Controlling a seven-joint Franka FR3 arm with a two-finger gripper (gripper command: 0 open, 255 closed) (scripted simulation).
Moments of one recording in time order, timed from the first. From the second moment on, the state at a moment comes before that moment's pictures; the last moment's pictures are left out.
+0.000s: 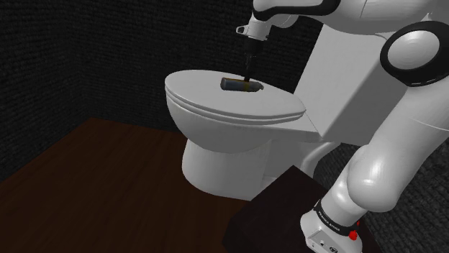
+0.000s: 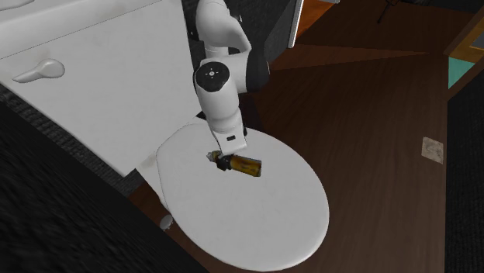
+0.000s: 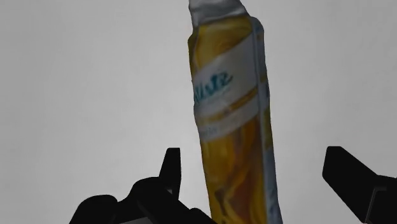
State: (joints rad) arm 0.14 0.02 -0.23 -1.69 0.12 1.65 -0.97
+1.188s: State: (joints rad) arm 0.14 0.02 -0.23 -1.73 0.12 1.68 -0.98
